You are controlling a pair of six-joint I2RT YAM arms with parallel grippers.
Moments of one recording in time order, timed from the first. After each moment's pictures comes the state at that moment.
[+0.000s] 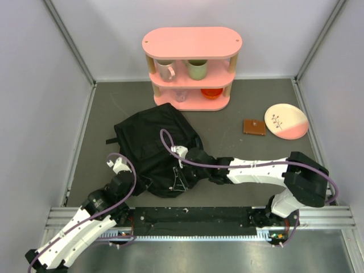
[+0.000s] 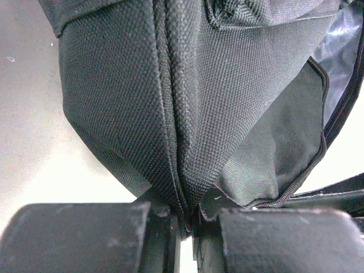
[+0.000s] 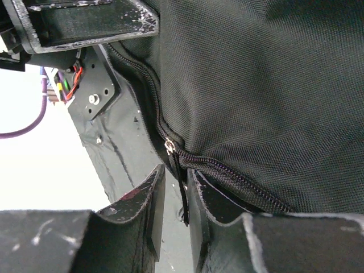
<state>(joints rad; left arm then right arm) -0.73 0.17 0.28 -0.78 -0.23 -1.16 1.15 1.52 0.84 0.00 -0.26 0.51</state>
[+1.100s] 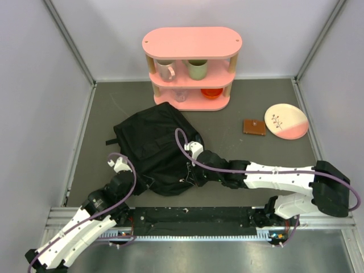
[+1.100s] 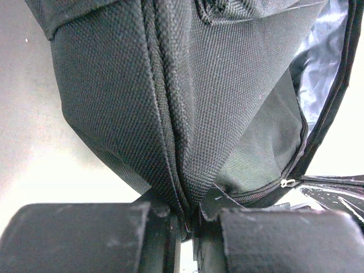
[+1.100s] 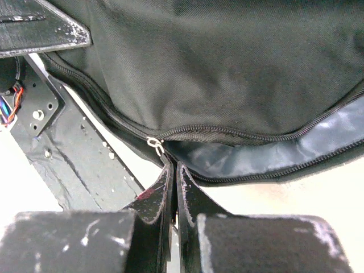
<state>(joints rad) -0.73 0.17 0.28 -0.75 -0.21 -1.18 1.17 1.32 0.77 -0.14 0.05 0.47</state>
